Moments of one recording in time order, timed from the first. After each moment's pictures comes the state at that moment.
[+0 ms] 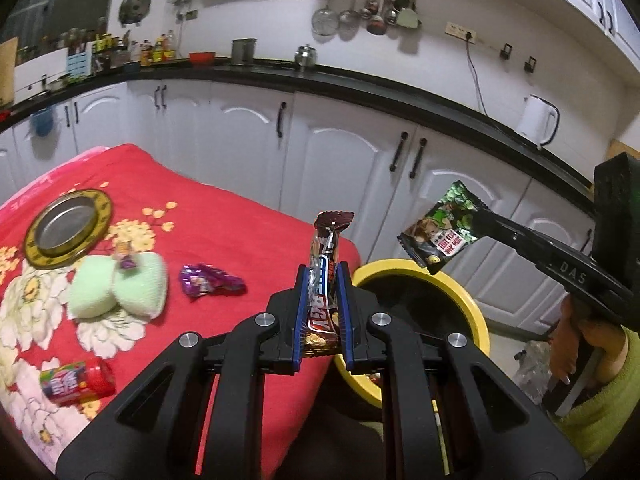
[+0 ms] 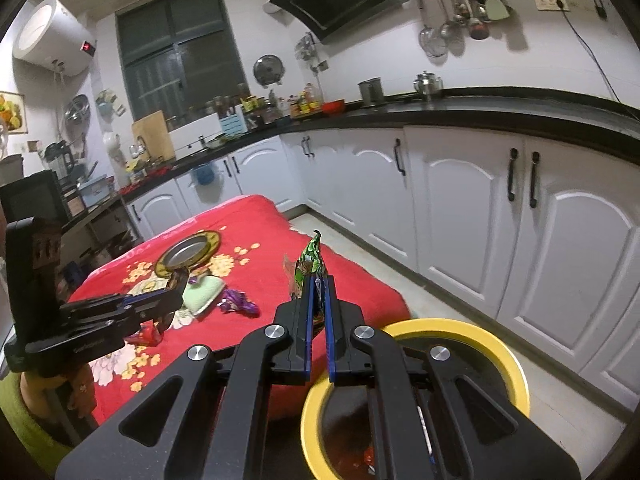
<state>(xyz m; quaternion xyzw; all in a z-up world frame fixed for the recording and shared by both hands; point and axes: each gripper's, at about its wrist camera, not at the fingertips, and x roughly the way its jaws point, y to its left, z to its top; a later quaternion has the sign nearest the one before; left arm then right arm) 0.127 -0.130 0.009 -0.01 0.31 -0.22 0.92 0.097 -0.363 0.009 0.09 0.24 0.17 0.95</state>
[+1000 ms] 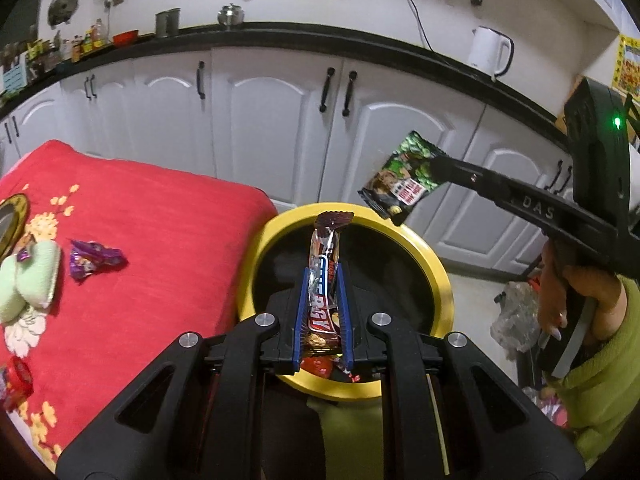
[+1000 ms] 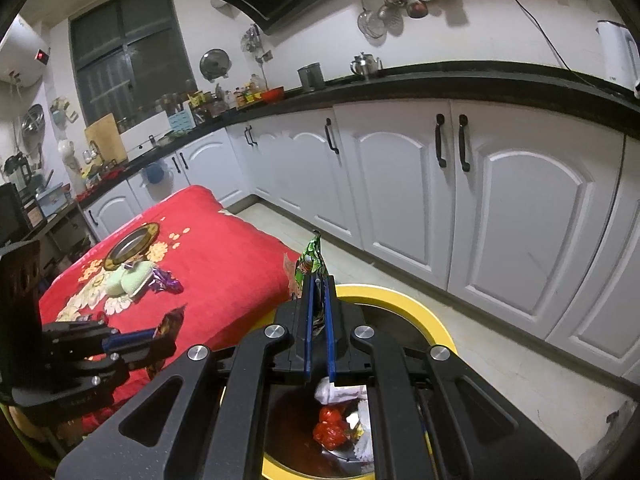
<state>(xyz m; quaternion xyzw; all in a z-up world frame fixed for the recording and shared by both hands) 0.122 -0.223 -0.044 0.05 0.37 -0.31 0.88 0.087 -0.437 -0.033 0.11 0.28 0.09 0.95</state>
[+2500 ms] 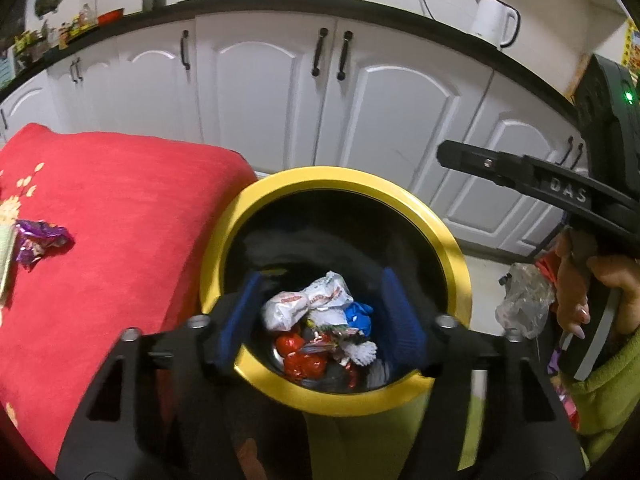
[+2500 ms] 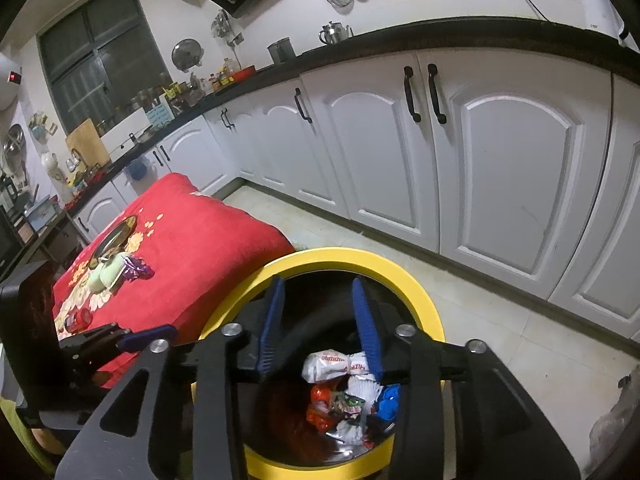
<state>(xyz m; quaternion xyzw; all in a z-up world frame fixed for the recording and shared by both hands) 0.135 -0.251 -0.087 0.06 0.40 -0.30 0.86 0.100 -0.466 -0.075 0.15 0.32 0.07 0.93</state>
